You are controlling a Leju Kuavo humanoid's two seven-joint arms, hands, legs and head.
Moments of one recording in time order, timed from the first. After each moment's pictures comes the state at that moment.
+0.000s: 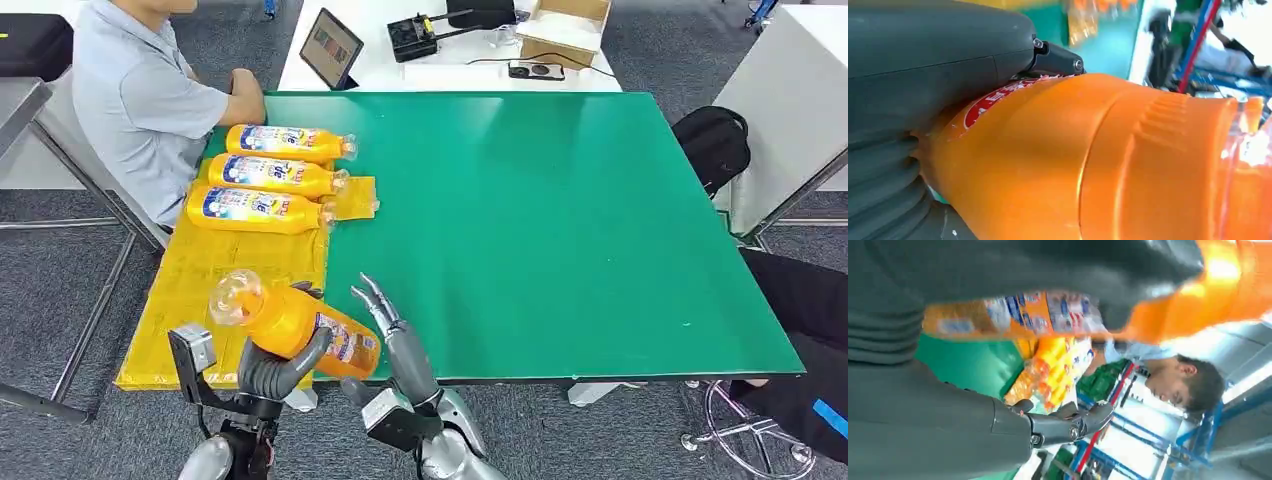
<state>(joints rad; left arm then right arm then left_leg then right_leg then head) 0.07 -0.14 -0.30 -1.55 0.18 0.00 -0.34 -0.17 0.28 0.54 -1.03 0.28 -0.40 -0.66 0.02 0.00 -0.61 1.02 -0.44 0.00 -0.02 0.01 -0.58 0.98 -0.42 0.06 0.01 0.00</state>
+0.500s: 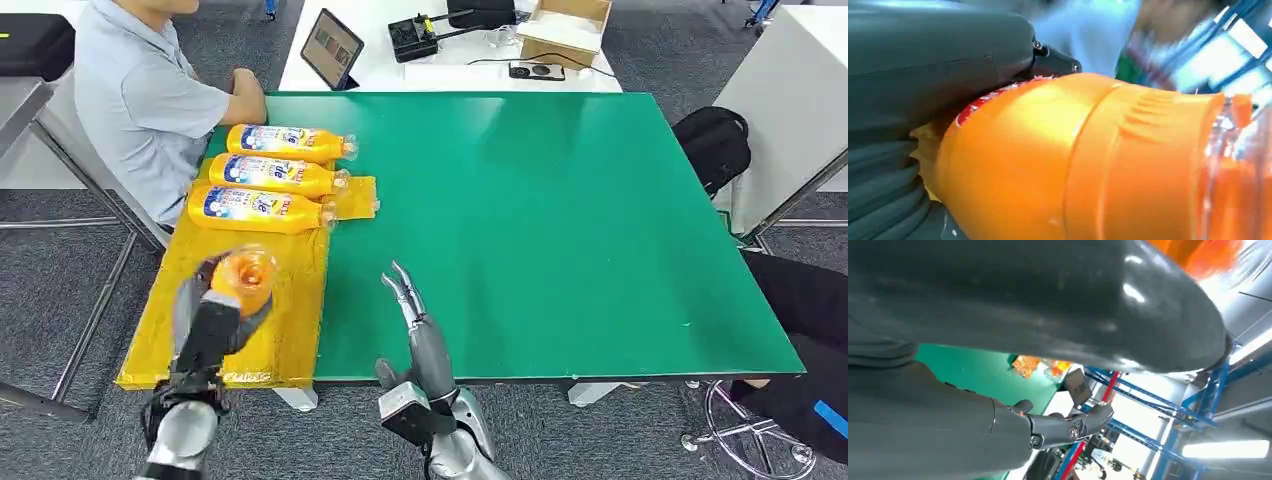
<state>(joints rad) -0.09 -0.06 -0.17 -1.49 -0.73 0.44 -0.25 -0.14 0.28 0.49 -1.08 0.29 -0.47 -0.66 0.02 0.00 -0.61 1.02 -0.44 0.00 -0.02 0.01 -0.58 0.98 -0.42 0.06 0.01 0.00</state>
